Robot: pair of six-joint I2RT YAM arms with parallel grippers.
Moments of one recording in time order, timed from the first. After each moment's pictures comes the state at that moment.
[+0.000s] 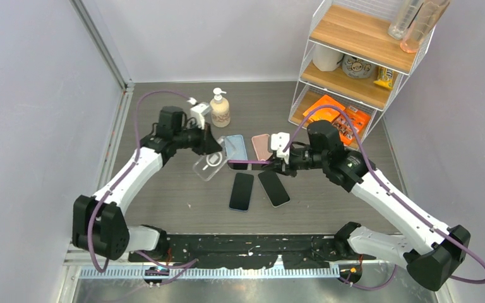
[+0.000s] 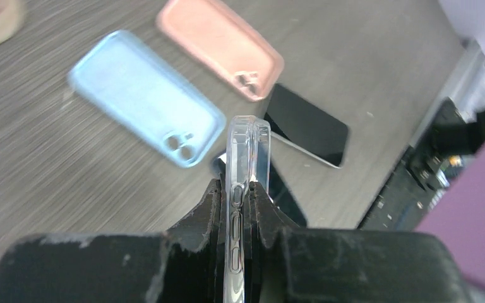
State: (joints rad) left arm -0.36 1.34 1.03 -0.34 0.67 -0.06; right arm 0.66 1.04 1.00 -0.45 -0.69 -0.56
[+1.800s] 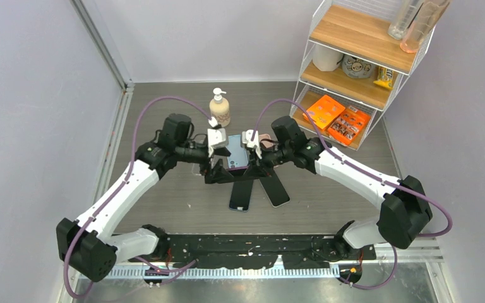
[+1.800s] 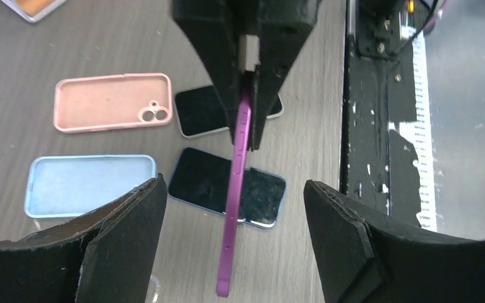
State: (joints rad) left arm -0.45 1.14 1.04 -0.53 0.90 0.44; right arm 0.70 1.40 1.05 -0.34 -0.78 -0.44
